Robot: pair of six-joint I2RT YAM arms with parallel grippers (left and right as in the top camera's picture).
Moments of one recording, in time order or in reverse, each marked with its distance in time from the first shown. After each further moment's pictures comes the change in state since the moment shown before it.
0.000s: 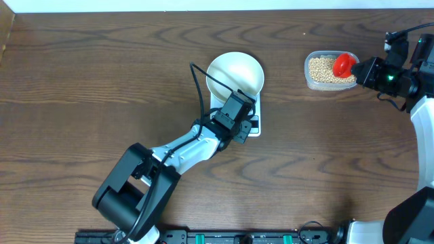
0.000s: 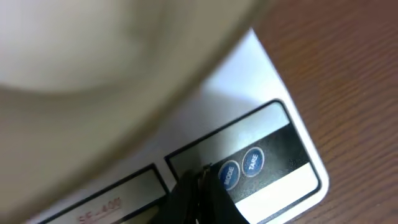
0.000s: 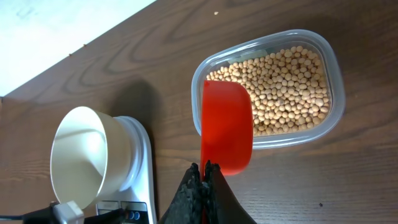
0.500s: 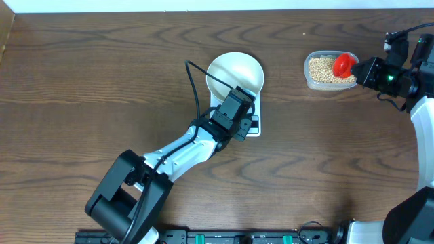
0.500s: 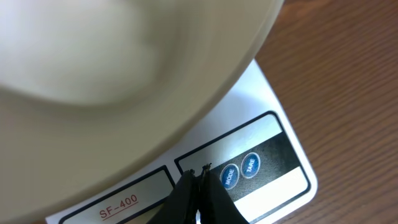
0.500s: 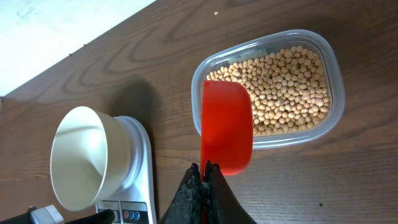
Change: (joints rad) left arm 0.000 -0.044 0.000 -0.010 -0.019 0.000; right arm 0.000 0.000 0.000 0.000 0.000 -0.001
